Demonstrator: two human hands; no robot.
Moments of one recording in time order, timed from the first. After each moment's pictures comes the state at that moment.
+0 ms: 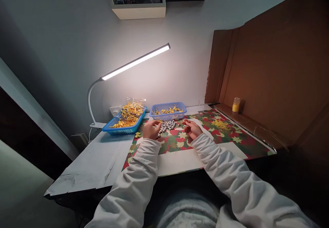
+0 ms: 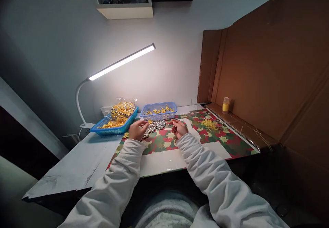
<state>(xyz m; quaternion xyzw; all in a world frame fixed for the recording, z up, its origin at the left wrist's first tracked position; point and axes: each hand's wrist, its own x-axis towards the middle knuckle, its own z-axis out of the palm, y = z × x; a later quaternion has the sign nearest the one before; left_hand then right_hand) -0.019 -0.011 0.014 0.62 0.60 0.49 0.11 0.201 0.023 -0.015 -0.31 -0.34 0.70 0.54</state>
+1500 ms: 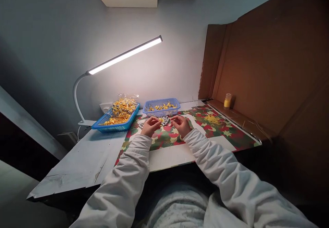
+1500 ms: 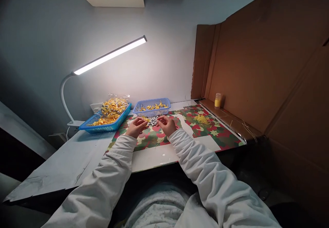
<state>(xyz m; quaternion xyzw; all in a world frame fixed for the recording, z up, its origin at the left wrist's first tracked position) 0.001 -0.001 -0.001 0.49 0.41 0.60 0.48 0.180 -0.003 -0.007 -0.32 -0.60 0.44 0.59</state>
